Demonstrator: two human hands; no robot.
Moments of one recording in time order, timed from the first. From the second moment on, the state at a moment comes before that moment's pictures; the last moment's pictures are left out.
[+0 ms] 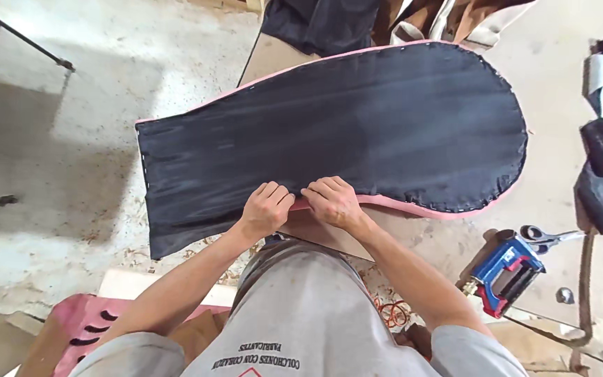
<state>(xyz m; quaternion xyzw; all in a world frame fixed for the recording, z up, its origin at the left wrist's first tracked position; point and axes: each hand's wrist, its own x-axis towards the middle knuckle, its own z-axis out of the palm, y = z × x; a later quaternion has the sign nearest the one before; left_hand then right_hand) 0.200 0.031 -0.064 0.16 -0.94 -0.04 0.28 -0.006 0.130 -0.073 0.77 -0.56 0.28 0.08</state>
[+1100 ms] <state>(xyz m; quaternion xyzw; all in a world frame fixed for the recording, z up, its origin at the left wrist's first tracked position) 0.385 0.020 0.018 0.47 -0.87 -0.13 0.06 -0.007 0.130 -0.074 0.78 -0.55 0.29 0.07</state>
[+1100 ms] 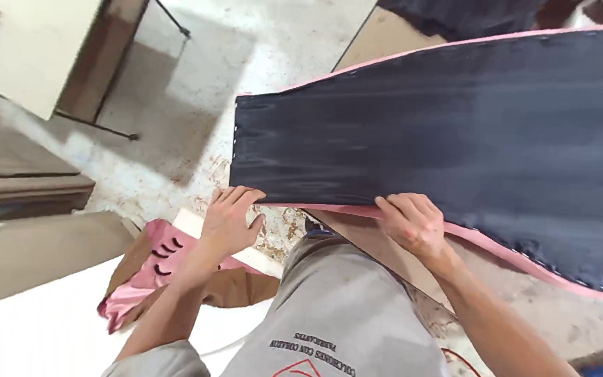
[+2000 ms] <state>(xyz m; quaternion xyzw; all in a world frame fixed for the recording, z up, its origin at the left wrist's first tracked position) 0.199 -0.009 -0.075 -0.03 -0.95 -0.09 0.28 -0.009 0.137 -0.095 0.75 -0.54 0.39 0.02</state>
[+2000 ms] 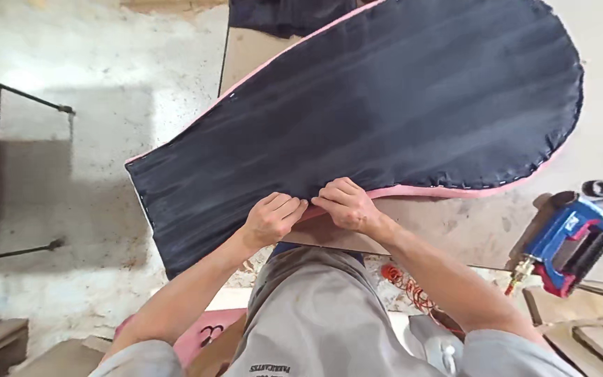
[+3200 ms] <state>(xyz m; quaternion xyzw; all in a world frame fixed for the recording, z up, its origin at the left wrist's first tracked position) 0.175 -0.056 -0.038 -0.28 -0.96 -0.09 0.03 0.020 0.161 -0.106 0.70 -0.61 0.36 0.10</state>
